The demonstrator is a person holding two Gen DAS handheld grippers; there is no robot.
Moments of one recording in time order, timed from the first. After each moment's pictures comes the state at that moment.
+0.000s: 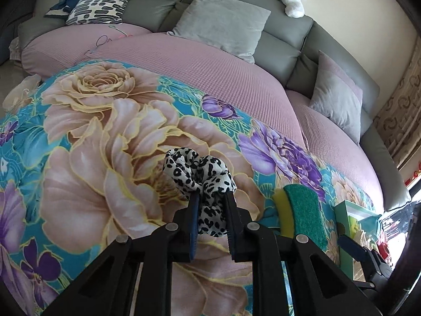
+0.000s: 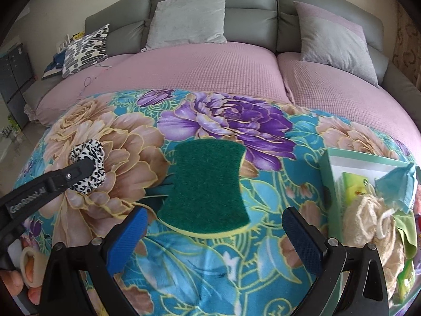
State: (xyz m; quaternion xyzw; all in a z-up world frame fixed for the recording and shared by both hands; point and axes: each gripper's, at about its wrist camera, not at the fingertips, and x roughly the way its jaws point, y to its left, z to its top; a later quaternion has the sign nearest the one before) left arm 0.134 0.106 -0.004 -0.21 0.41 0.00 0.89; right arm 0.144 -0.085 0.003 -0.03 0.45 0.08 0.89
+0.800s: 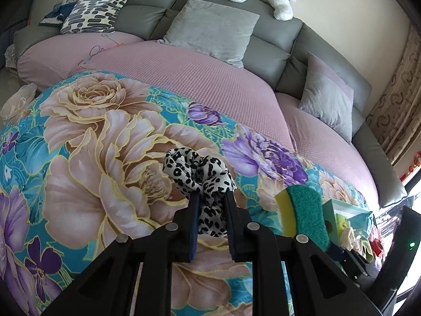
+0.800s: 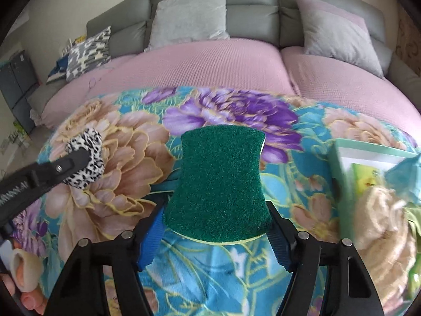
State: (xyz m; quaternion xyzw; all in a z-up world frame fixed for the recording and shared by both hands) left arm 0.123 0.086 0.019 -0.19 0.39 -0.02 0.90; right arm 0.126 -0.102 0.011 0.01 0.44 0.09 0.89
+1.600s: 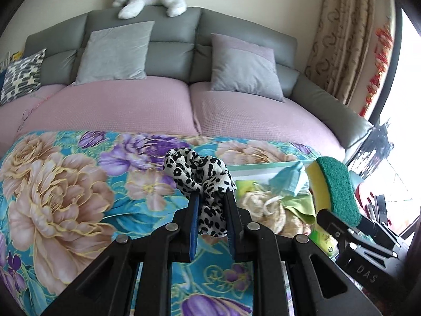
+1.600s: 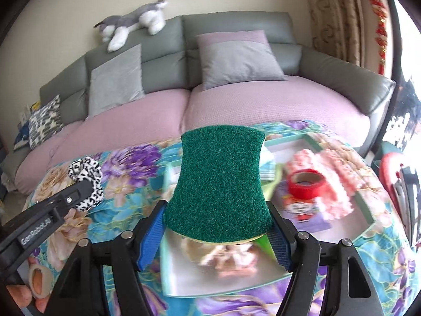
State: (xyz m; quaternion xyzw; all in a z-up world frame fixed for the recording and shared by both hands) left arm 0.080 -0.100 0.075 -0.05 0.35 -0.17 0.92; right arm 0.028 -0.292 0.082 0.09 0.35 -0.07 0.93
